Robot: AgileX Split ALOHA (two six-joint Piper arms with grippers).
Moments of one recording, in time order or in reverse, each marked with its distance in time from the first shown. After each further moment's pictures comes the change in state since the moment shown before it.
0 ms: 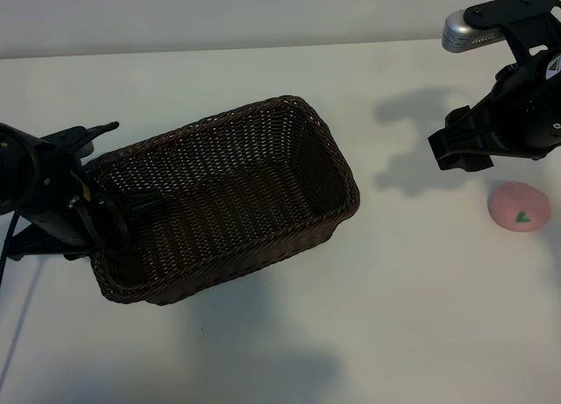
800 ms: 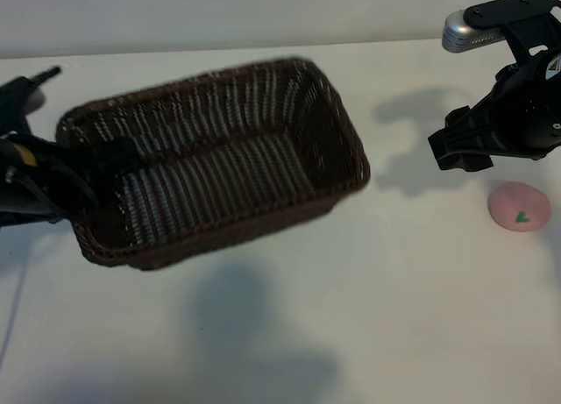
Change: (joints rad) left arm 0.080 -0.280 0.009 -0.251 -0.057 0.214; right arm 0.000 0.000 0.000 0.000 0.000 0.000
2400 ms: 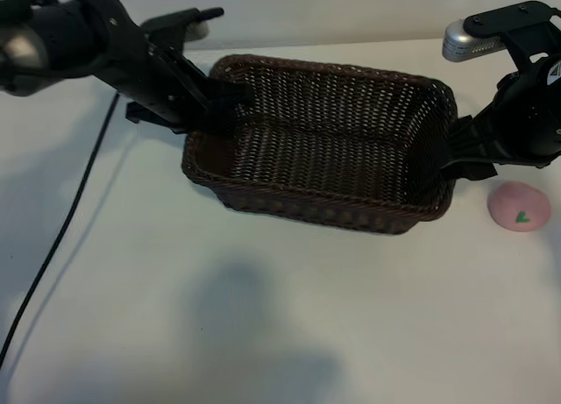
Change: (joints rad) left arm -0.078 0.669 -0.657 -0.361 0.178 0.665; right arm 0.000 0.000 0.000 0.002 0.051 0.001
